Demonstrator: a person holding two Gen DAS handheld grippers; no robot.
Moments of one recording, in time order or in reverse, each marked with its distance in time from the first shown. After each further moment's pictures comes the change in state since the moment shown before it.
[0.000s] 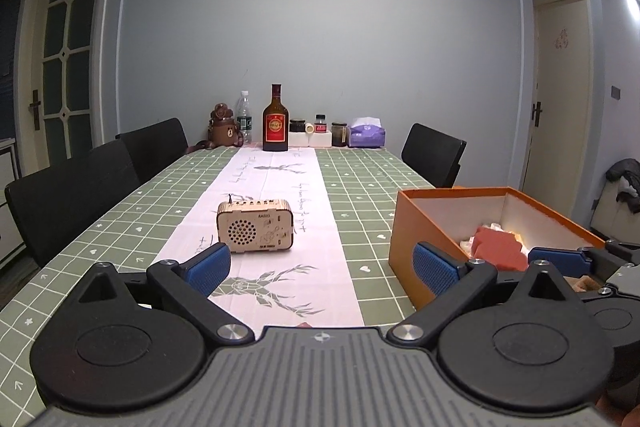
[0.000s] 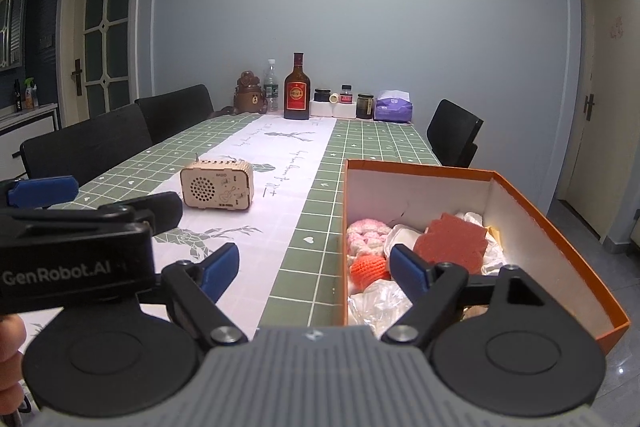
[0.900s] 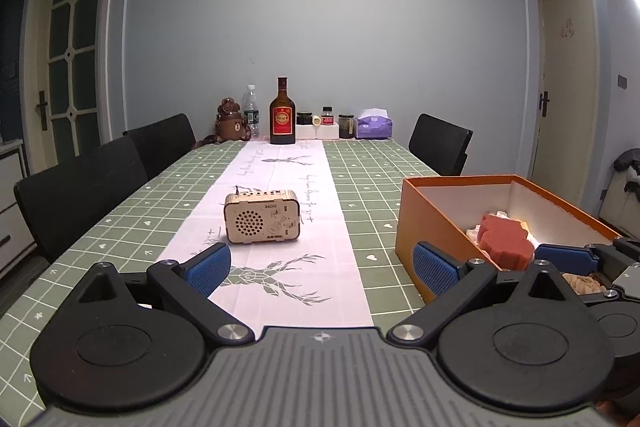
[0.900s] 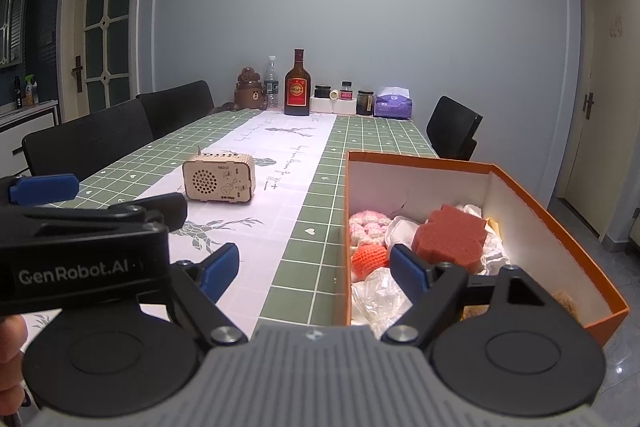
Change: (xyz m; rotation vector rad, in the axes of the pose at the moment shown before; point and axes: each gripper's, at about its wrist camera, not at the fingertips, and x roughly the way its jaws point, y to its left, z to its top) left arm -0.004 -0.005 -0.003 0.019 0.020 0.035; right arm -0.002 0.002 -0.006 -0.003 0.005 -0.003
